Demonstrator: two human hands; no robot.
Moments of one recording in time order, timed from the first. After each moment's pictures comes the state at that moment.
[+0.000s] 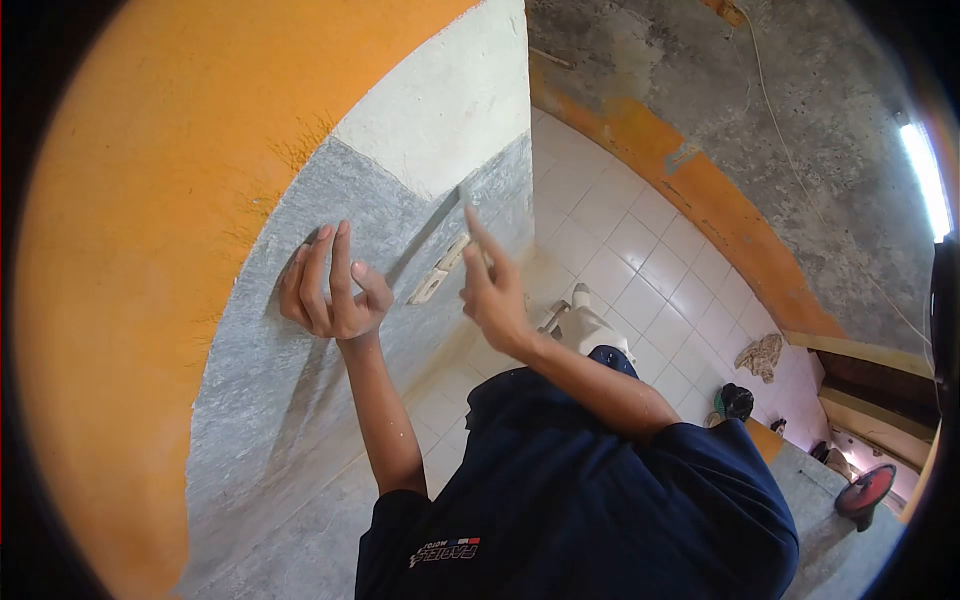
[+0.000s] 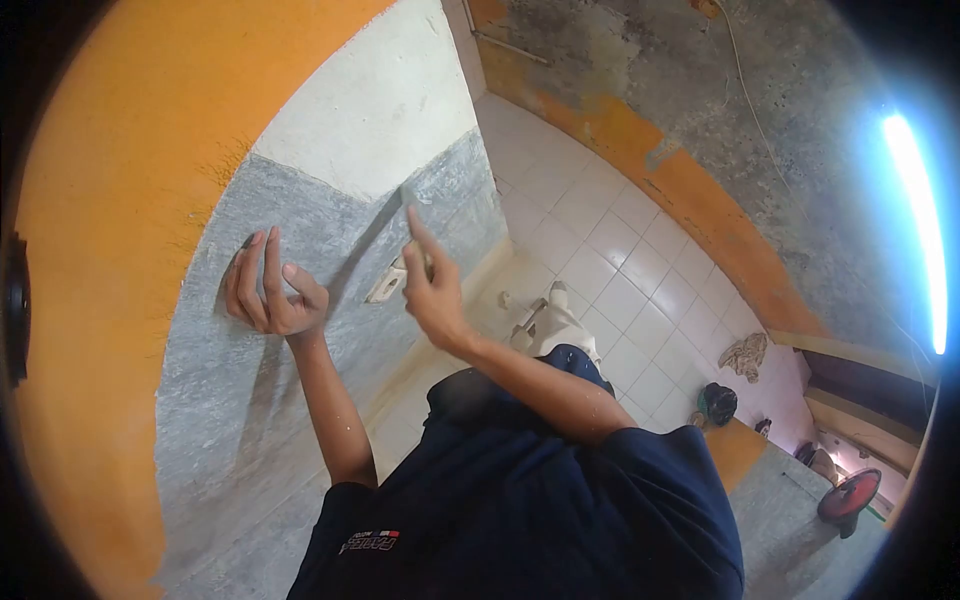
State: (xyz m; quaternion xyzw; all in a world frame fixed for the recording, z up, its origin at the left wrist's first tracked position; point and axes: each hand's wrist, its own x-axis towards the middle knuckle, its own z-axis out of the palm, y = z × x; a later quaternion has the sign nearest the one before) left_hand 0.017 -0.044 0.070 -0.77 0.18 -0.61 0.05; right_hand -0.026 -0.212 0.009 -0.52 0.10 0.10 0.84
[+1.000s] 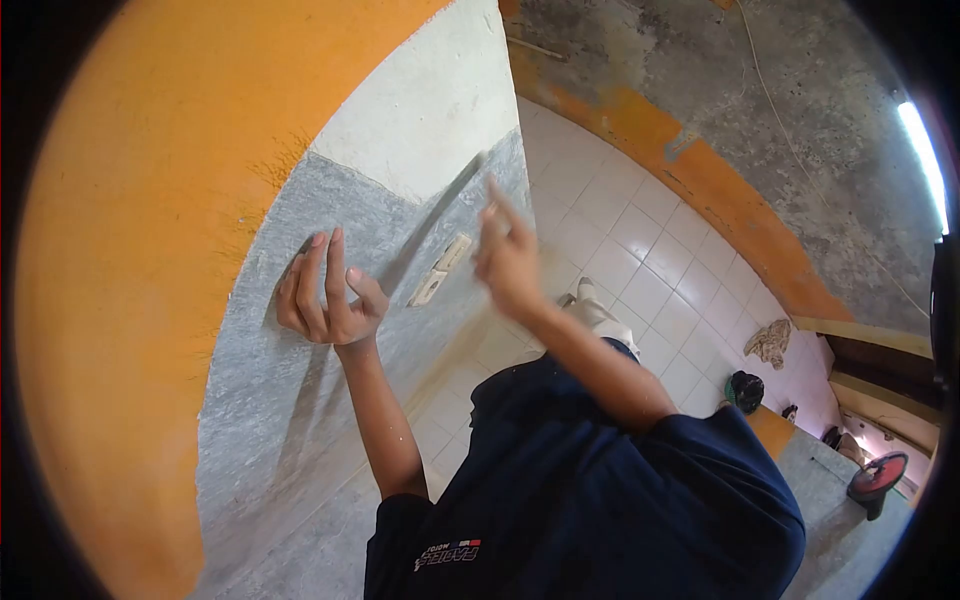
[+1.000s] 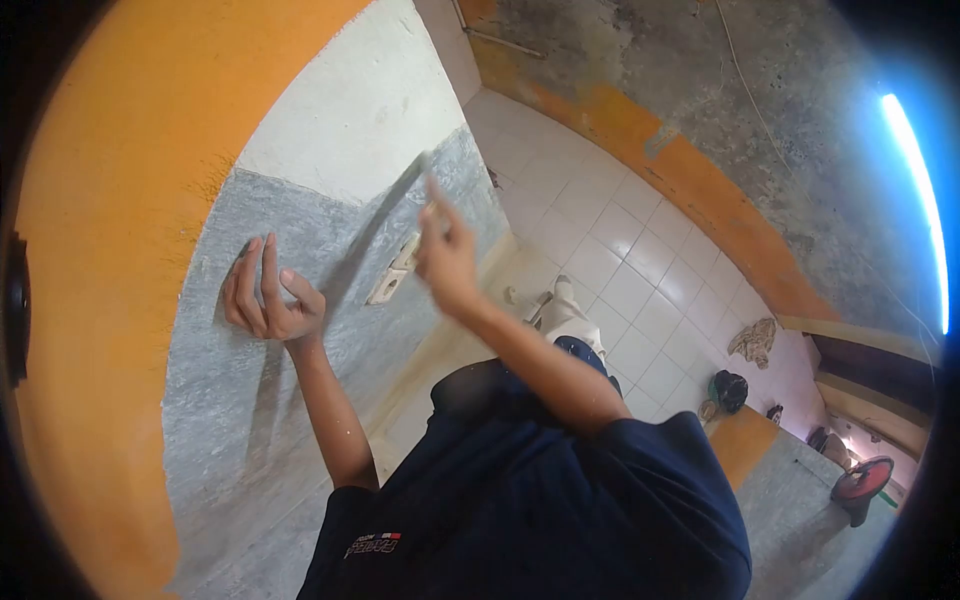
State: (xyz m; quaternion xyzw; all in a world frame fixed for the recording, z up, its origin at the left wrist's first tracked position) left_hand 0.016 -0.044 0.071 -0.77 0.18 -0.60 0.06; right_hand 0.008 -0.232 -0.001 -0.44 0.15 0.05 0.88
